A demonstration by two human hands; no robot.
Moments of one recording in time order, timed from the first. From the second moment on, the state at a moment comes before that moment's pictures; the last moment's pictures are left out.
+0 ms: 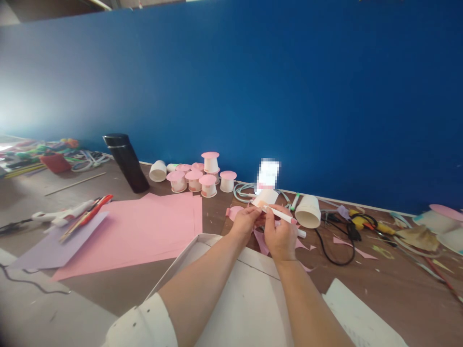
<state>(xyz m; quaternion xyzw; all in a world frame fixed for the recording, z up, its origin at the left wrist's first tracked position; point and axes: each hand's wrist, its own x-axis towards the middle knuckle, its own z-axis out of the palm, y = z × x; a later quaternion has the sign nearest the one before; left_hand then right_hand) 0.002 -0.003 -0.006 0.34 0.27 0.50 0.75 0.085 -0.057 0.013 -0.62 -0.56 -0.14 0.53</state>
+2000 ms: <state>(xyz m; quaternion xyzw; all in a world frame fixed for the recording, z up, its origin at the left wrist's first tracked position) -0.005 -0.008 0.007 0.26 0.27 0.51 0.78 0.088 -0.056 0.011 -0.60 -0.56 -0.18 0.54</state>
